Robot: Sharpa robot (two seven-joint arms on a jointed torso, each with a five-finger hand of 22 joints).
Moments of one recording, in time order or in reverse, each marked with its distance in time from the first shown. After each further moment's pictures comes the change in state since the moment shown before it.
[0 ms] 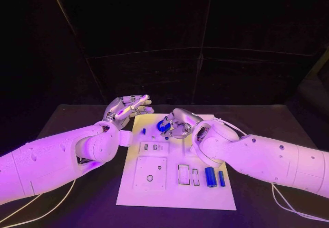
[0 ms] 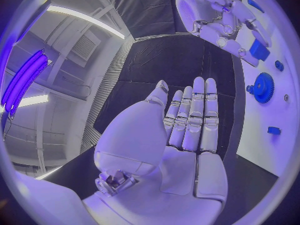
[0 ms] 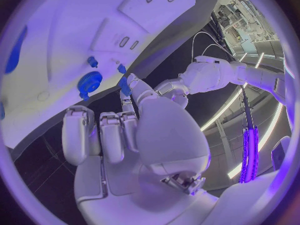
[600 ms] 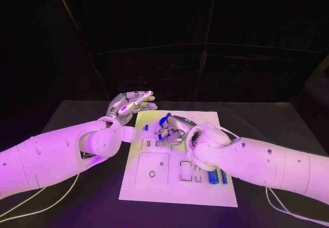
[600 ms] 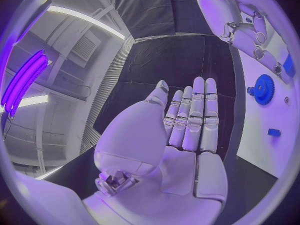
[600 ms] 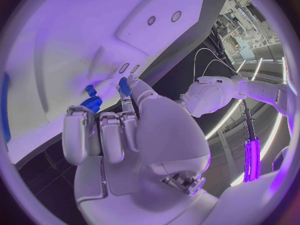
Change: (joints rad) left arm 0.002 -0.004 0.000 0.007 0.000 0.000 -0.001; left_hand 0.000 0.000 0.003 -0.003 0.000 0.000 0.000 0.000 0.000 0.000 0.000 0.000 0.000 0.000 0.000 0.000 0.000 0.000 0.000 0.000 0.000 0.000; right arm -0.028 0.070 -0.023 -0.057 -0.055 0.063 -0.024; right_hand -0.004 -0.004 0.006 -0.006 0.004 -0.004 0.000 0.000 0.000 0.000 0.000 -0.007 0.000 0.000 0.000 0.000 0.001 0.000 0.000 0.000 0.000 0.000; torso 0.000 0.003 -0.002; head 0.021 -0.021
